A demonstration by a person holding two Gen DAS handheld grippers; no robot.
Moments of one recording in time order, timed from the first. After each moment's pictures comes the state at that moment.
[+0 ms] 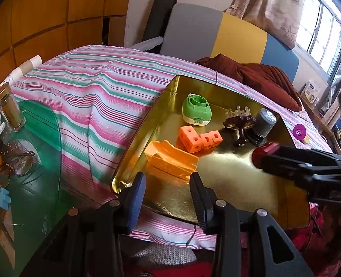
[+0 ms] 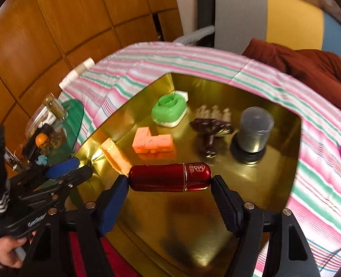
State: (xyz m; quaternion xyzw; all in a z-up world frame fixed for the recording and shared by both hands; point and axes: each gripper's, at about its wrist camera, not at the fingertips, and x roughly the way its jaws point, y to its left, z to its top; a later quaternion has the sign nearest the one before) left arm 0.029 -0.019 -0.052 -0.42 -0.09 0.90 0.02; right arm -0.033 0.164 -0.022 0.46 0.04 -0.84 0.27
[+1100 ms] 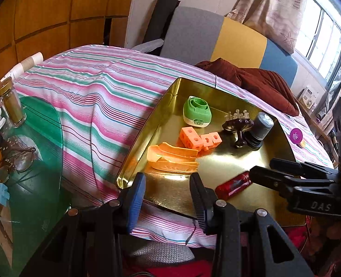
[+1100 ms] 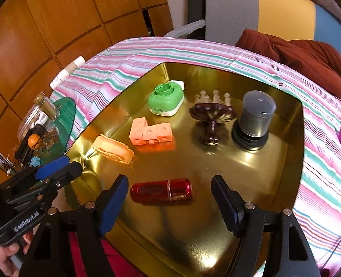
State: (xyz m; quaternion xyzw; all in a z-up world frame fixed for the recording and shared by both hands) left arm 0.035 -0.025 -0.049 -0.41 -0.11 0.90 0.02; right arm -0.023 0.164 -0.030 0.47 0.02 -0.85 0.24
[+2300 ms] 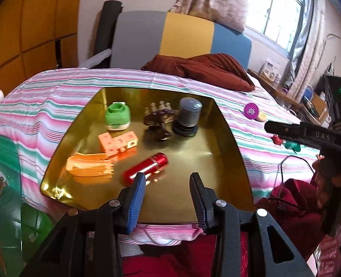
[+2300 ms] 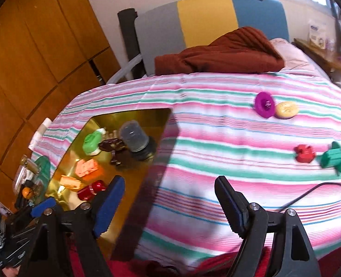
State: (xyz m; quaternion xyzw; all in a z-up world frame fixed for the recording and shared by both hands) left arm 0.055 0.078 -0.021 -0.39 -0.03 0.91 0.14; right arm -0.003 0.340 0.008 0.41 -0.10 -0.90 0.11
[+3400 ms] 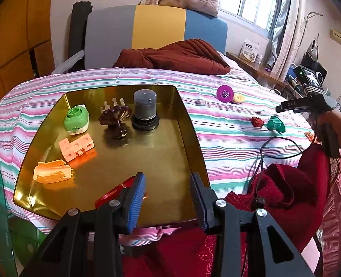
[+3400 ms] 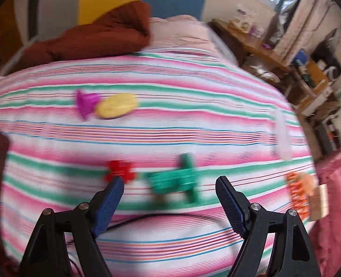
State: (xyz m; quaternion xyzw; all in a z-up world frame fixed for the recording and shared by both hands) left arm 0.058 0.139 -0.020 -0.41 0.01 0.89 0.19; right arm -0.072 0.553 -0.005 0.52 0.02 -0.84 -0.17
